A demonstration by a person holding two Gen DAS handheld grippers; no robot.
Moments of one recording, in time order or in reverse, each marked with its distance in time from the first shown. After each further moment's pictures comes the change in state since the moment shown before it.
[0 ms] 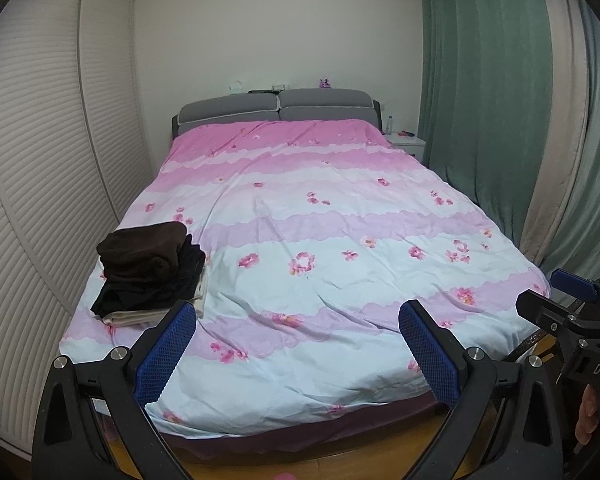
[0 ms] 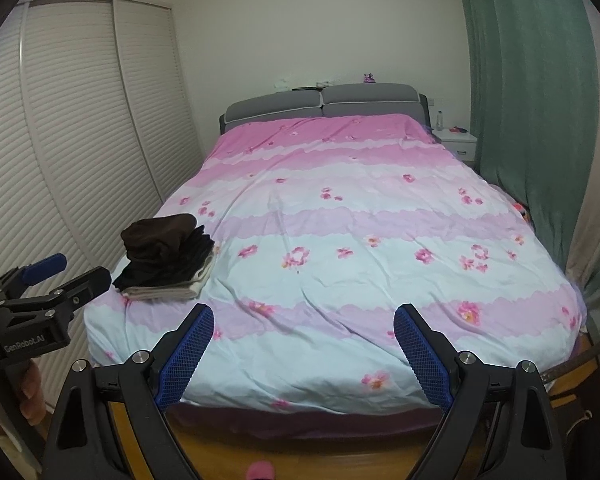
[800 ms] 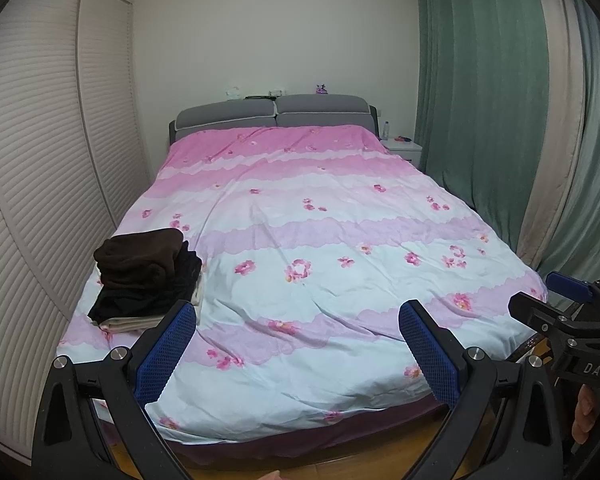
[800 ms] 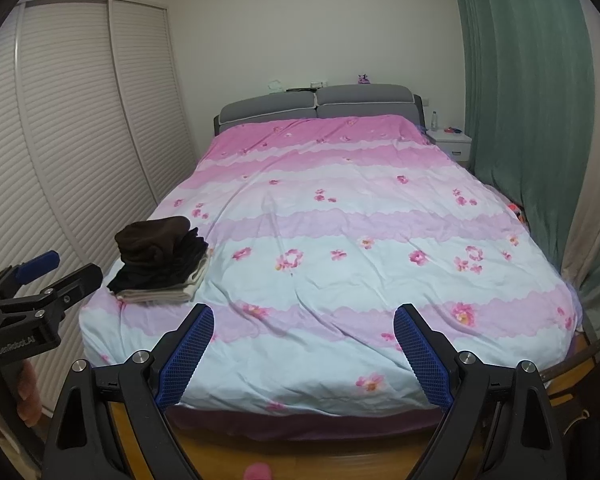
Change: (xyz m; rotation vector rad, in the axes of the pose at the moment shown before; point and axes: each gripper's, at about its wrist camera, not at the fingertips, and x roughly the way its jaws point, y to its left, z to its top) left arm -0.002 -0.006 0.004 -0.003 -0.014 -0.012; right arm 0.000 -0.004 0.000 0.003 -0.003 -0.018
